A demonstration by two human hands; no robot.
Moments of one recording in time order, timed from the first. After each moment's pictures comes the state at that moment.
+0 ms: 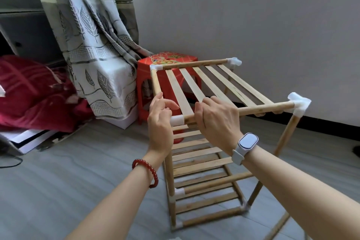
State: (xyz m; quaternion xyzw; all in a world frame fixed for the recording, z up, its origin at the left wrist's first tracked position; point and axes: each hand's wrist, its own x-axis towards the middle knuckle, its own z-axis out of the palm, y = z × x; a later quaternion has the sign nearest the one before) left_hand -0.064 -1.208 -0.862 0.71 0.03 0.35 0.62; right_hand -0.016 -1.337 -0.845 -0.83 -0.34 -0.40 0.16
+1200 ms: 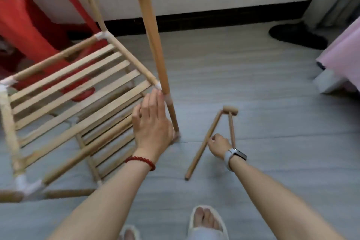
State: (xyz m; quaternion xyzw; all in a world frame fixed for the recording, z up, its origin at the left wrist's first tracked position) left_hand 0.003 -1.435 -1.097 0.98 -0.10 0.16 -0.05; right_hand -0.011 -1.623 -1.217 -0.88 0.22 0.25 0.33
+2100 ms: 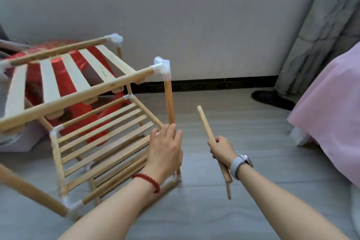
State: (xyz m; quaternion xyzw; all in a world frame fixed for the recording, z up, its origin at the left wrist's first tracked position) left_hand -0.022 -1.434 -0.983 0.95 -0.22 0.20 -0.03; right_hand 0.001 -1.617 -1.039 -0.83 0.21 0.06 0.52
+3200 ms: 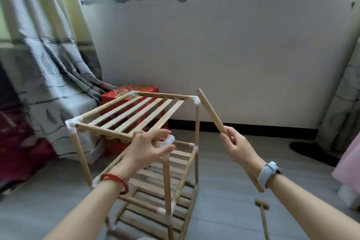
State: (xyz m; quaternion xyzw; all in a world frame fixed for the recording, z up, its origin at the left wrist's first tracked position) left_hand -0.101 -1.247 -0.824 0.89 -0.17 0.17 0.38; right_hand -0.062 -1.520 -0.861 -0.84 -0.14 -0.12 0.51
